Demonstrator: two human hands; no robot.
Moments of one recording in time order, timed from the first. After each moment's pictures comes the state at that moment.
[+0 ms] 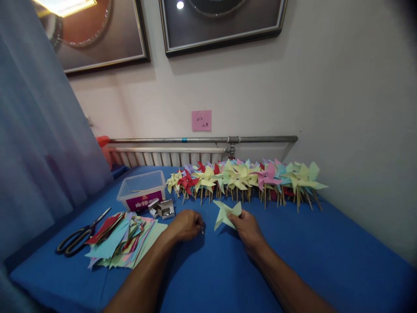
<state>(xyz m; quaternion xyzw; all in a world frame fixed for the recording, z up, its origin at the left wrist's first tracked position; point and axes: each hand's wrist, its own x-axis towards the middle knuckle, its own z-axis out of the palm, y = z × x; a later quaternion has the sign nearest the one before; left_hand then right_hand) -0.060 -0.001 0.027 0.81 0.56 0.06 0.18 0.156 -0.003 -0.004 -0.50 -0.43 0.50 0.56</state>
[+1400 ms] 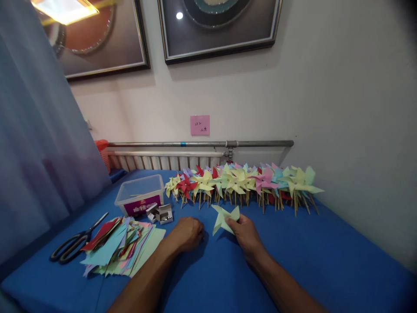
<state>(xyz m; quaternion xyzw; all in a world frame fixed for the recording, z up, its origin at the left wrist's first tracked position) -0.050 -0.010 0.028 0.86 0.50 0.01 0.07 0.157 -0.001 -0.005 -0.50 -0.45 0.49 0.56</state>
